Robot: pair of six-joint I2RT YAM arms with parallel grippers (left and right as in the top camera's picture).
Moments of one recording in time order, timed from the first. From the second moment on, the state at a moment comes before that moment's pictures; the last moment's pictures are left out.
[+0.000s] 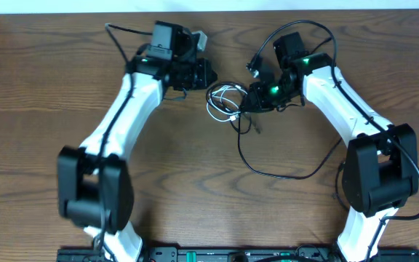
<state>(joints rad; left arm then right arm) -0.24 1.83 1.50 -0.62 0.54 -0.31 0.30 1.99 1.56 -0.87 -0.66 0.11</state>
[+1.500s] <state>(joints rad) -0.31 1.63 1.50 -0.65 0.74 -0.02 0.20 1.67 1.56 -0.93 -0.99 -0.22</state>
